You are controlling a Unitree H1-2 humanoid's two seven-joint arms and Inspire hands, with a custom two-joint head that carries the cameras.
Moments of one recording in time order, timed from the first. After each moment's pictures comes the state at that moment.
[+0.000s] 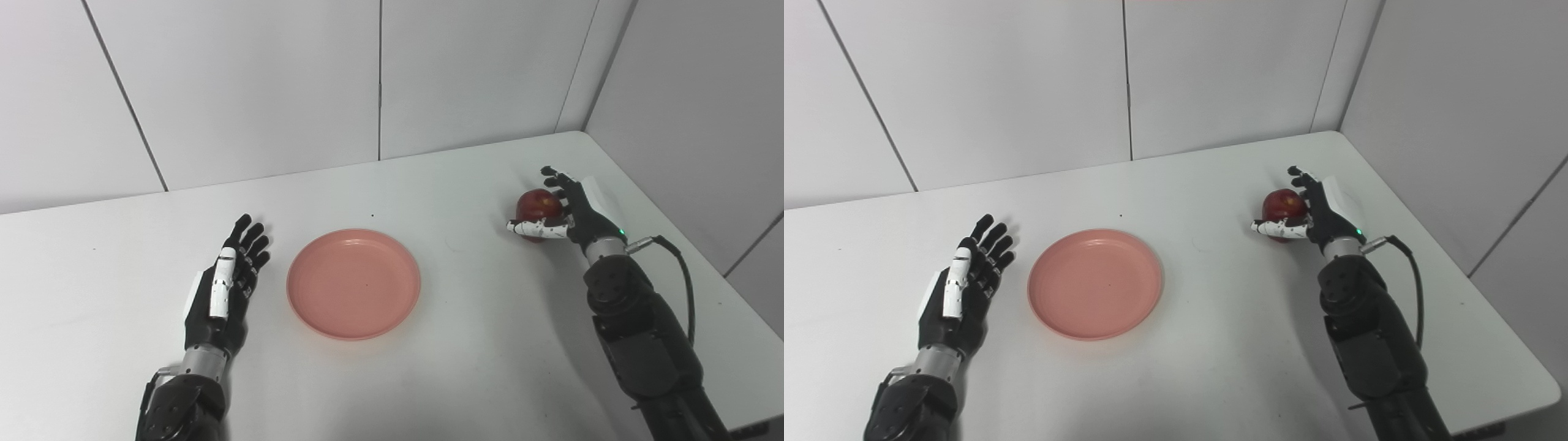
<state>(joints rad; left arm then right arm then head) -0.30 -0.03 -0.02 0.24 -0.17 0.05 -0.21 -0.26 -0.41 -0.10 -0.01 -0.51 0.47 0.03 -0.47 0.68</state>
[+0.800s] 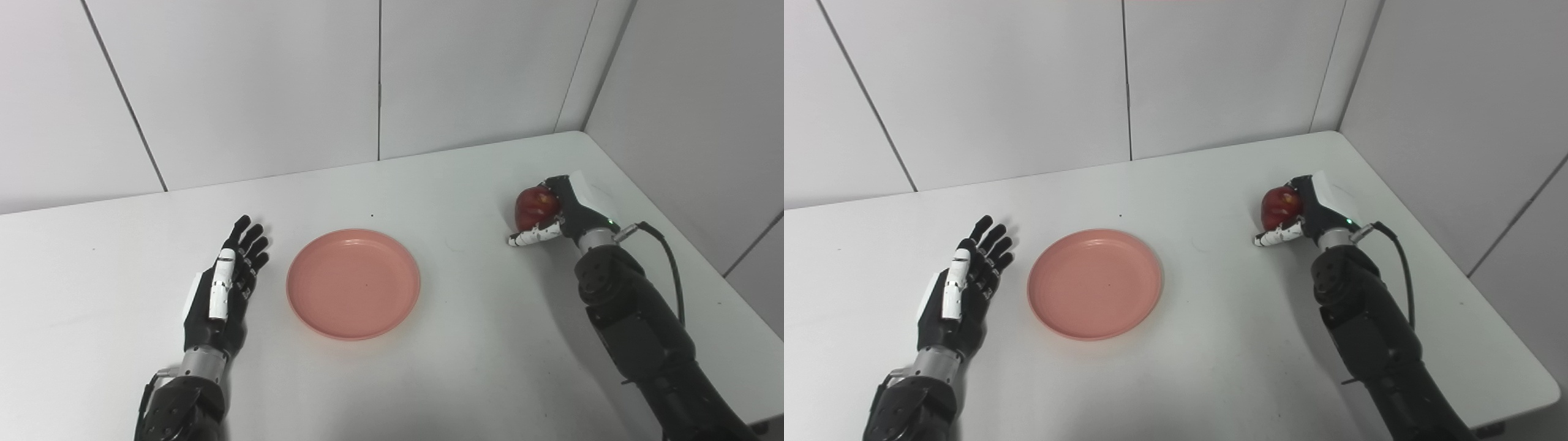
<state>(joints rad) -0.29 -0.03 -0.02 0.23 -0.17 0.05 -0.20 -0.33 -0.48 0.01 0.15 -0.58 0.45 -0.02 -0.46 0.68</state>
